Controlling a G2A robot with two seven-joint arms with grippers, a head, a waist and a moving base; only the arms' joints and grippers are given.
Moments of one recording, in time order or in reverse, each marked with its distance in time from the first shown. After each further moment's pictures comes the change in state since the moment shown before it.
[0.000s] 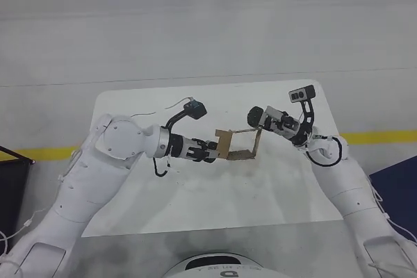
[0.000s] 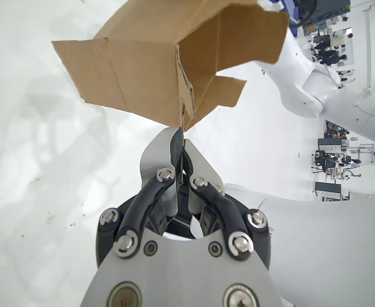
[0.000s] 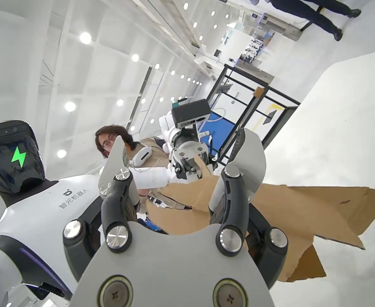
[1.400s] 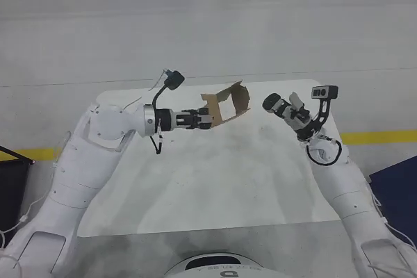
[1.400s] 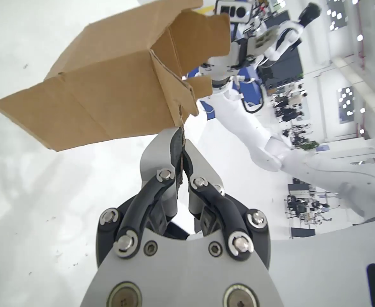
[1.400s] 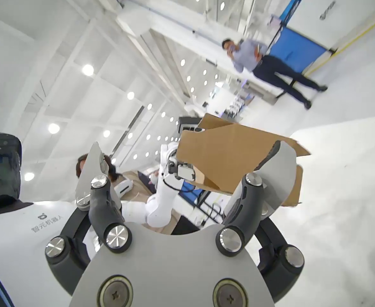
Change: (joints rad) left arm -0.057 -0.008 -0.069 0.189 -0.236 -0.051 0.201; right arm -0.029 -0.027 0.077 0.053 -0.083 -0.203 -0.337
